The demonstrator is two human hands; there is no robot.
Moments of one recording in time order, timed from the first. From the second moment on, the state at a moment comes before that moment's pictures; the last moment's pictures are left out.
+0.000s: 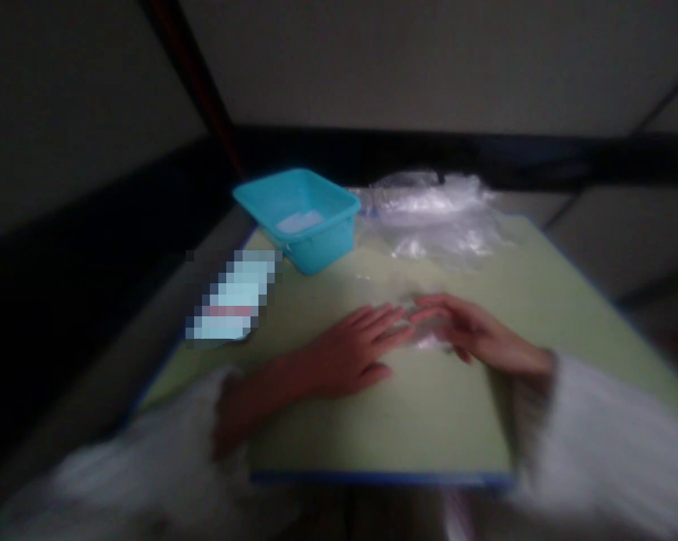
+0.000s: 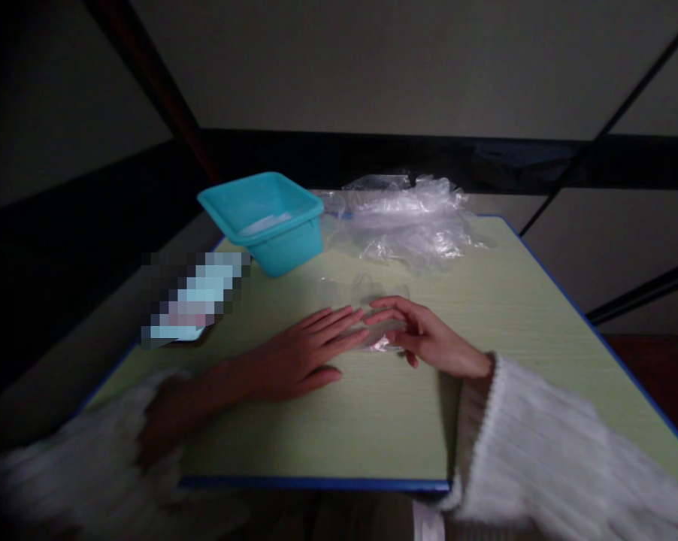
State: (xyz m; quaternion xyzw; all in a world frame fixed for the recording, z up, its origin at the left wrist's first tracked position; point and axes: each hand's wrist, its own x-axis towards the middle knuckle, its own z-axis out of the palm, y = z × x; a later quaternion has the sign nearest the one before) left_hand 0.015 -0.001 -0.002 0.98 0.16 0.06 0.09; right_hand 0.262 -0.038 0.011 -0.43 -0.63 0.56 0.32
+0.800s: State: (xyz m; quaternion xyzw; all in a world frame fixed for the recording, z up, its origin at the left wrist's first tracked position) left_hand 0.015 0.000 -0.003 0.98 0.16 0.05 0.08; right_hand 0.262 -0.037 0.014 -0.36 -0.65 0.60 0.29
